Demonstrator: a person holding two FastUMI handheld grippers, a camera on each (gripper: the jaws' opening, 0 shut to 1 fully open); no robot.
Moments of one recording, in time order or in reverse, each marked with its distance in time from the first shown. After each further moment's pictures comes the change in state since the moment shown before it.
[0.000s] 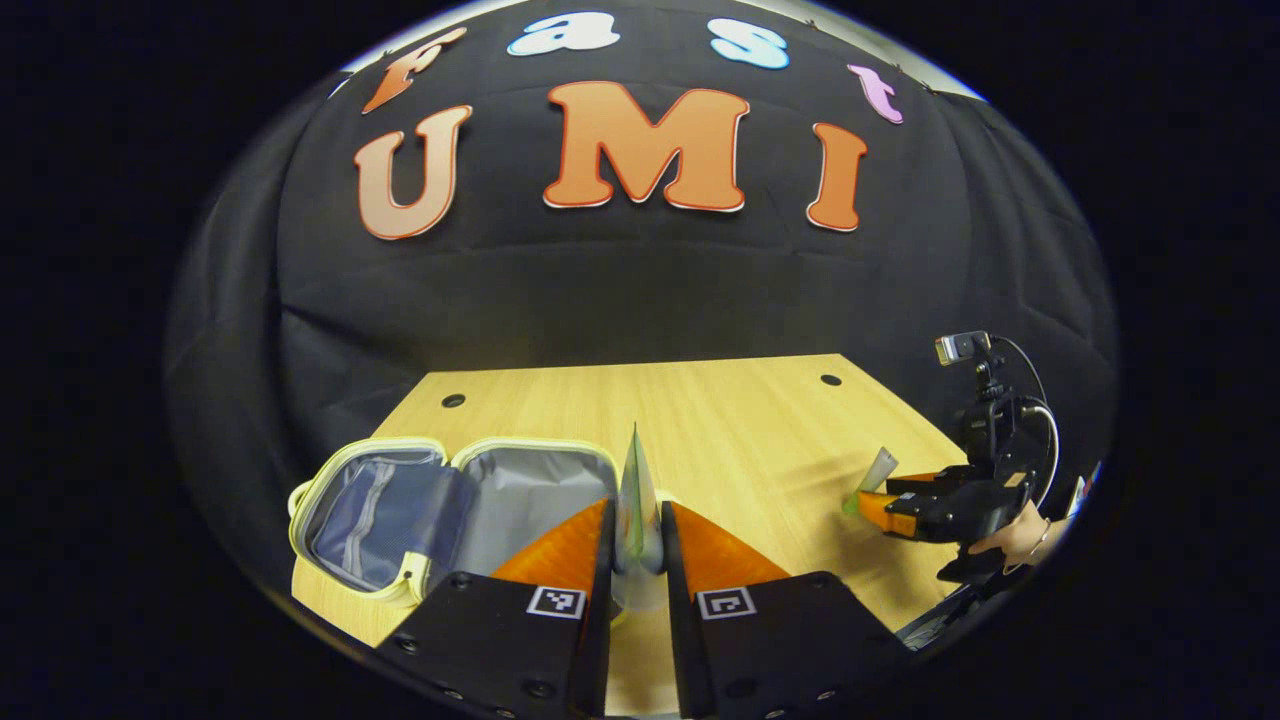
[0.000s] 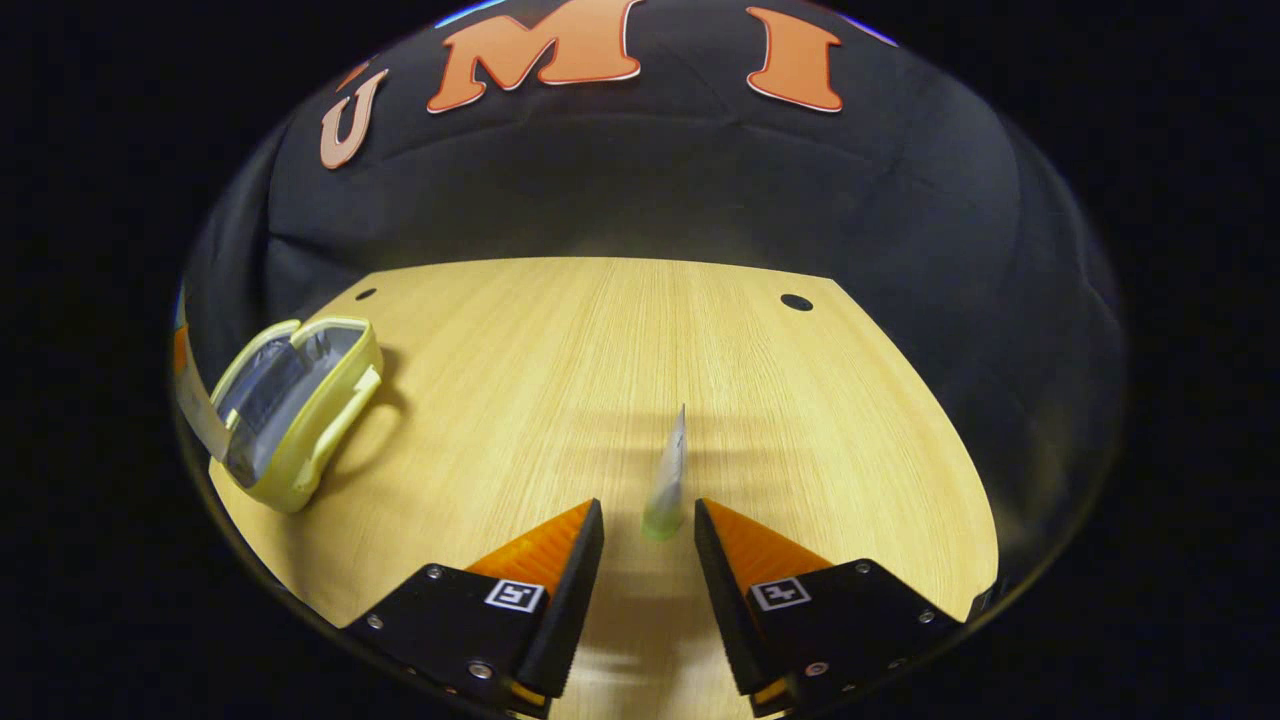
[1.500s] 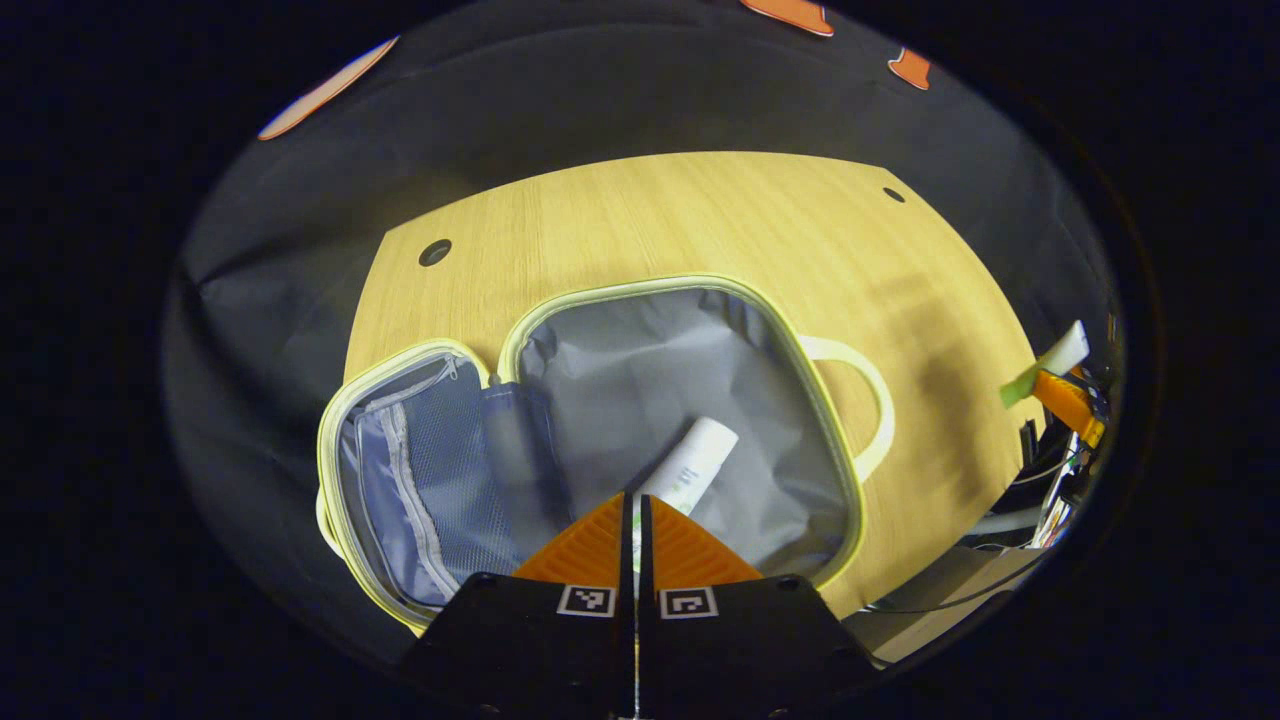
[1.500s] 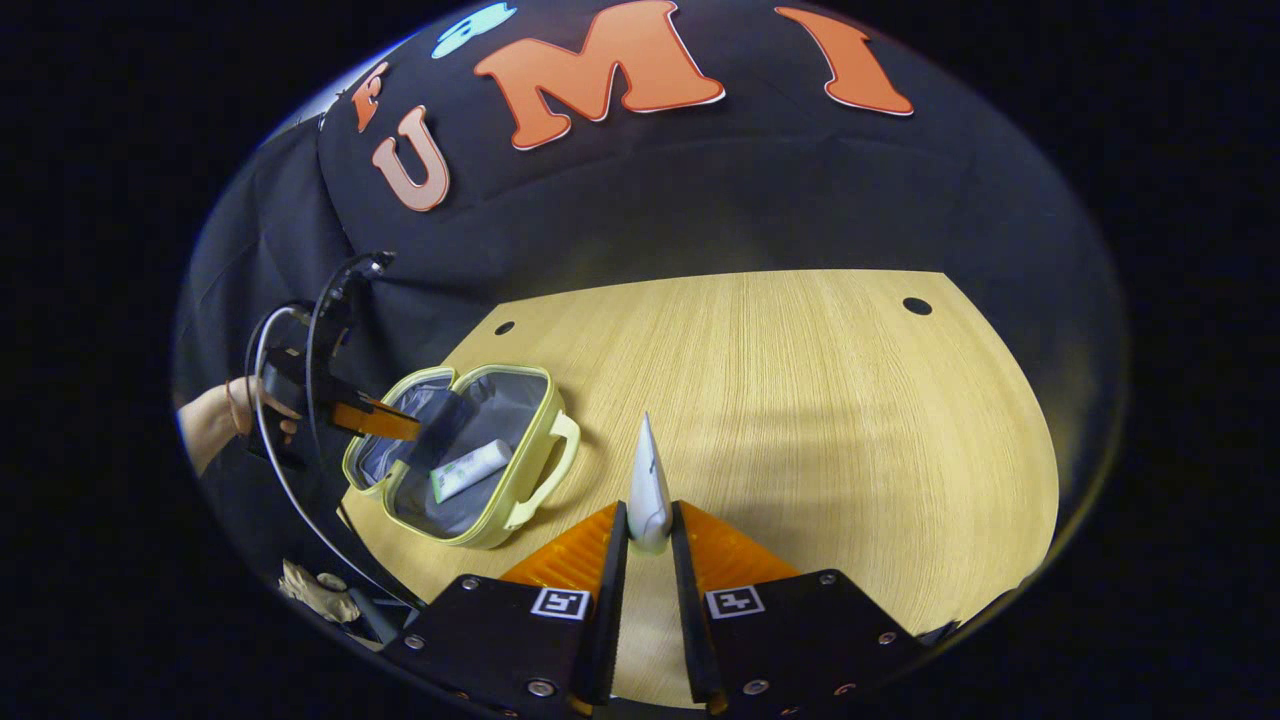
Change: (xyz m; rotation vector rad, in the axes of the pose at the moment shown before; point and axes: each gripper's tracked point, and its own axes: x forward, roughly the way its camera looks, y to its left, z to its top) left arm 0.102 0.148 -0.064 0.150 0.719 -0.098; right arm -0.090 0.106 0.057 0.095 0.010 0.351
